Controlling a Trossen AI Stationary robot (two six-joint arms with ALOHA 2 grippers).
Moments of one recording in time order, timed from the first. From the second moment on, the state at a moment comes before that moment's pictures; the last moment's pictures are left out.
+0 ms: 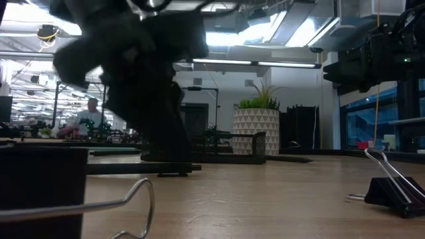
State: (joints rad) left arm -0.41 1.89 1.08 -0.18 -0.24 -0.35; right arm -0.31 0.01 0.01 0.04 0.15 0.05
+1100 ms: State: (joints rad) left arm -0.41 1.93 1.08 -0.18 -0.24 -0.29; right arm -0.31 0.01 0.01 0.04 0.15 0.05
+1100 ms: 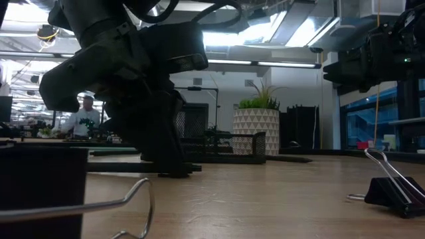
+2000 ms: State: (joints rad) left arm -0.14 1.37 0.97 0.18 -0.43 0.20; right arm -0.31 0.01 0.01 0.06 0.15 0.05
